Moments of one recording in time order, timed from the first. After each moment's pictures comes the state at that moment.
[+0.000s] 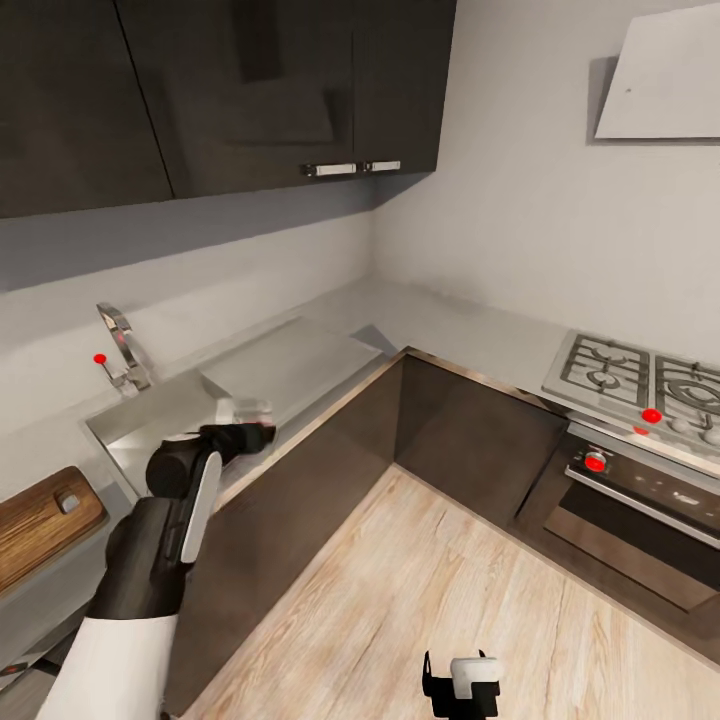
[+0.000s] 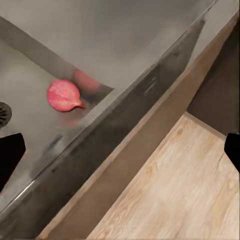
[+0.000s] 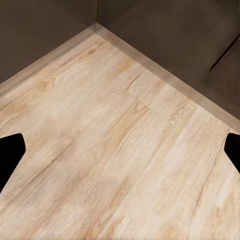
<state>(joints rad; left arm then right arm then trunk) -0.65 -0.07 -0.02 -1.55 0.00 0.99 0.08 -0.43 0.16 0.35 -0.02 -0.04 -0.68 -0.45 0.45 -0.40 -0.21</state>
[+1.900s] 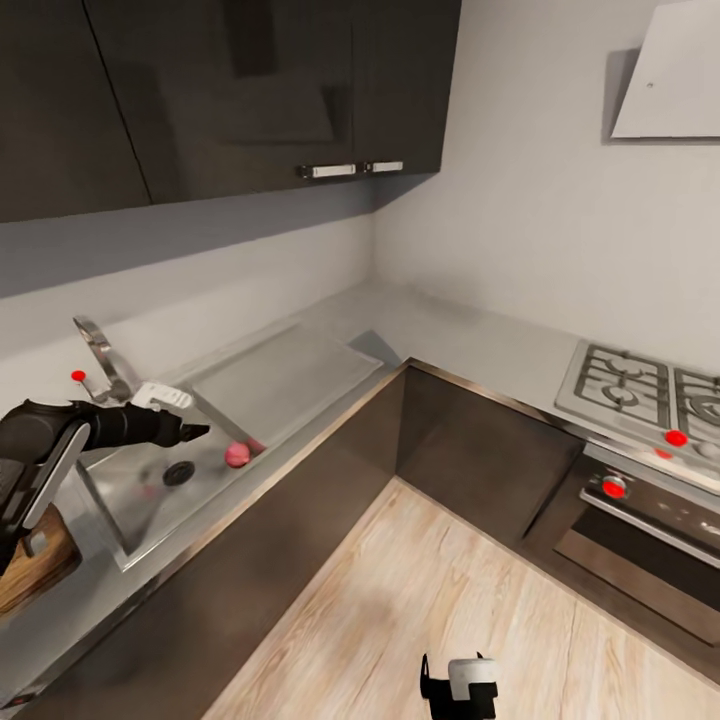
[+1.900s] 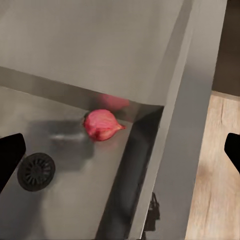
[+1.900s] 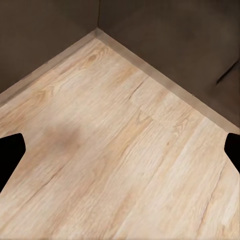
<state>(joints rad) -0.77 0.52 -0.13 -1.46 0.11 1.00 -0.55 -0.43 0.17 0.36 -0.02 -0.04 -0.66 -0.45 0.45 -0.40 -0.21</state>
